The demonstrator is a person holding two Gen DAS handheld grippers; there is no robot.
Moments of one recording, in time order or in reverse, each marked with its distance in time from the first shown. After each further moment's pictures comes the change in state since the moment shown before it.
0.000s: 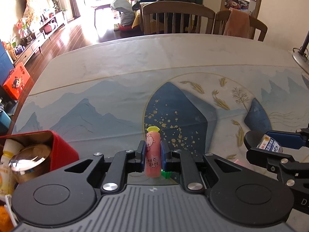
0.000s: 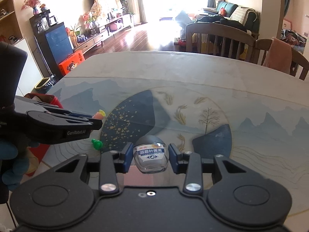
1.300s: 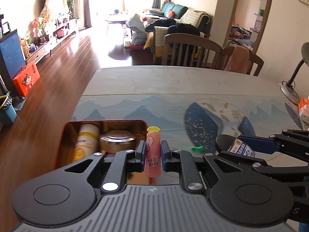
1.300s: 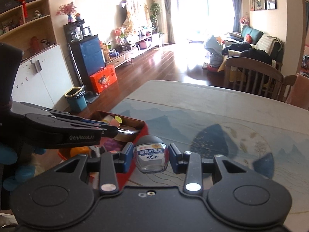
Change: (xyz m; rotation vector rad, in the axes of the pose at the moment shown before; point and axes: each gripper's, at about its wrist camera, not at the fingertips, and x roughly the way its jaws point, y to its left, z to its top) left arm -0.153 0.120 -0.043 -0.107 -0.134 -0.036; right arm -0.062 0.157 0.019 -0.104 -0.124 0.121
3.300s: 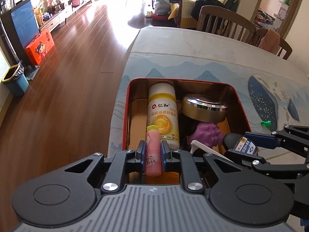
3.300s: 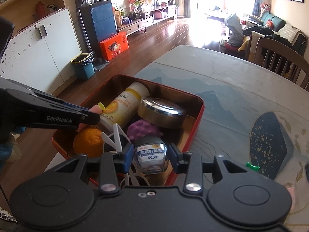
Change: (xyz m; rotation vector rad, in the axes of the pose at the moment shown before) left arm 0.060 0.133 -0.028 -0.074 0.193 0.065; right arm 0.120 0.066 -0.009 -0.072 0.200 0.032
